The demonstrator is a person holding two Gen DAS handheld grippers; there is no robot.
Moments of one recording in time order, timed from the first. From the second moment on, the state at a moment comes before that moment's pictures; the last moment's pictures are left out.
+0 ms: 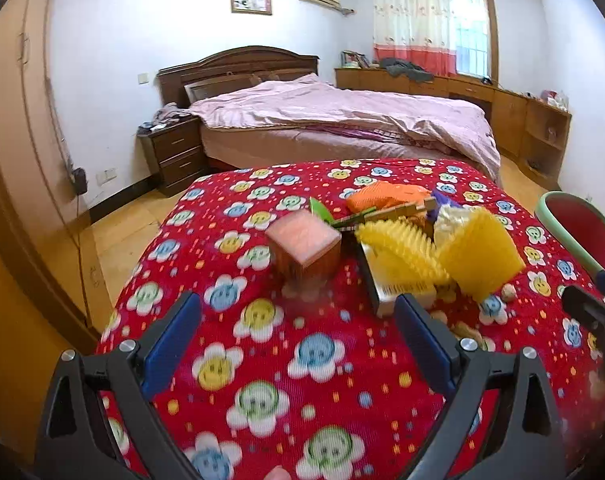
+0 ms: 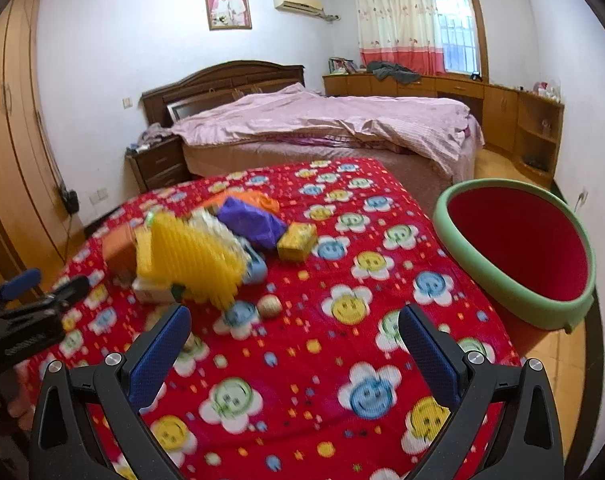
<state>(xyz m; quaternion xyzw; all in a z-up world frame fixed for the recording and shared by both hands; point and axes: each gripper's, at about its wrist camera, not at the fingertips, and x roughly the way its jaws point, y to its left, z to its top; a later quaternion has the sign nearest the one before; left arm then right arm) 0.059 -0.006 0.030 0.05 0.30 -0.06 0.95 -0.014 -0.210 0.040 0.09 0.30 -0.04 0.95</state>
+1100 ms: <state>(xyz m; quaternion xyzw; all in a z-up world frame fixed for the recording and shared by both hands) 0.159 0.018 0.006 0.00 0.37 -0.19 0.91 0.054 -0.167 0.041 0.09 0.36 -0.06 0.92</state>
